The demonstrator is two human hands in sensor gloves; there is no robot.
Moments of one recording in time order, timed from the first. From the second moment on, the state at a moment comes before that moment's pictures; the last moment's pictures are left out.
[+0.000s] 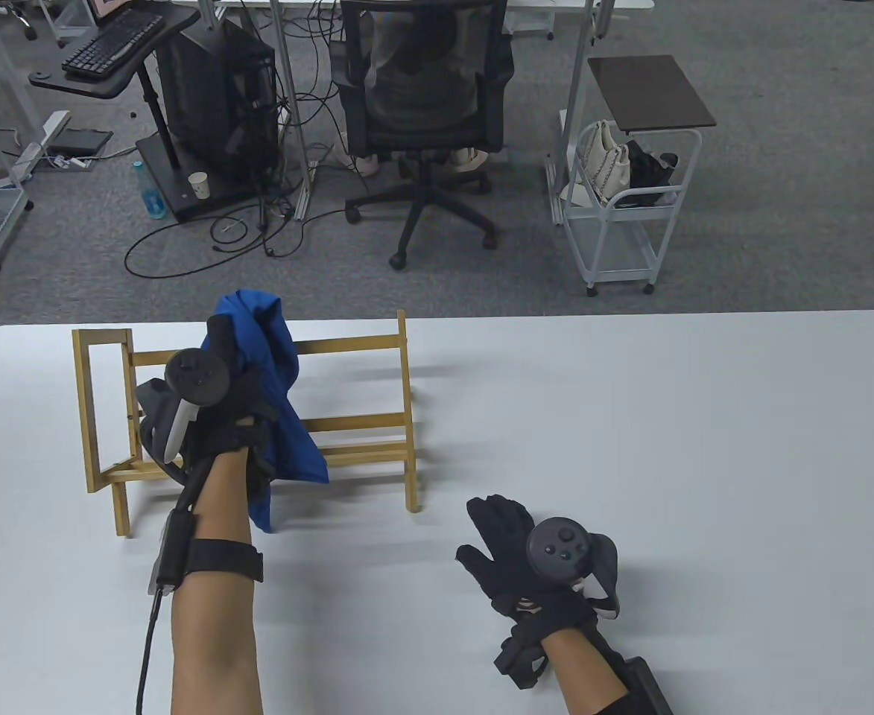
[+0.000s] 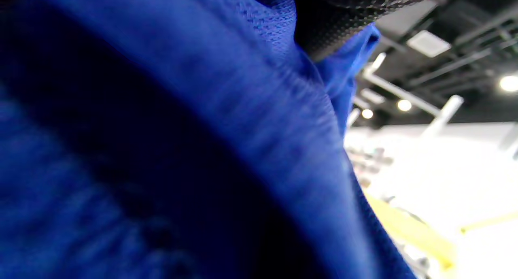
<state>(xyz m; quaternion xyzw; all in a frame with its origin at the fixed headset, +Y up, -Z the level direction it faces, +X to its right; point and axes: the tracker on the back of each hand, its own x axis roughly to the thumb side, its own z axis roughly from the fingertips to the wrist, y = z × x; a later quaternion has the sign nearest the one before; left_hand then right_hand) -0.308 -0.648 -0.468 0.05 0.13 0.25 0.96 0.102 -0.755 -0.325 0.14 0.07 0.90 0.41</state>
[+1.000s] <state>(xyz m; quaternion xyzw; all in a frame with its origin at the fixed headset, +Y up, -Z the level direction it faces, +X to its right) -0.301 -0.674 -0.477 -0.04 0.16 0.13 0.98 0.102 -0.757 -0.325 0.13 0.08 0.90 0.40</state>
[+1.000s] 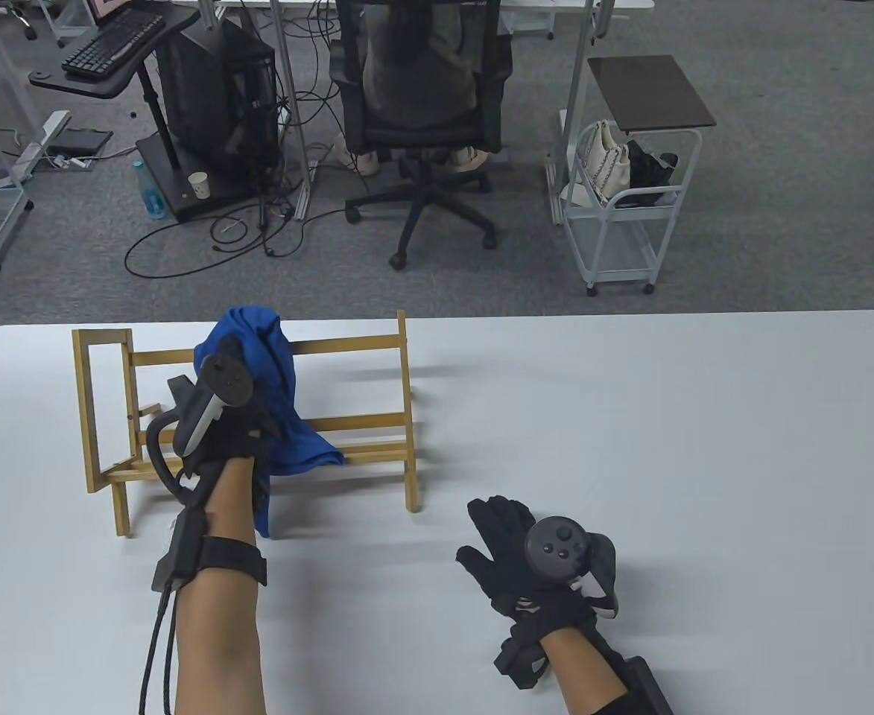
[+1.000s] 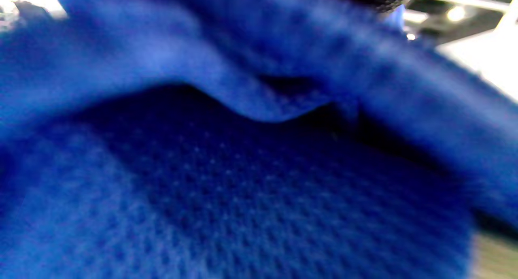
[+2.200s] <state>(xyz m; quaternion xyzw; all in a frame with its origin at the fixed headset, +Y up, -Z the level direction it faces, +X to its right) -0.273 -0.643 -0.390 -0.03 0.01 0.10 0.99 0.117 -0.728 -0.346 0.08 0.04 0.91 0.40</state>
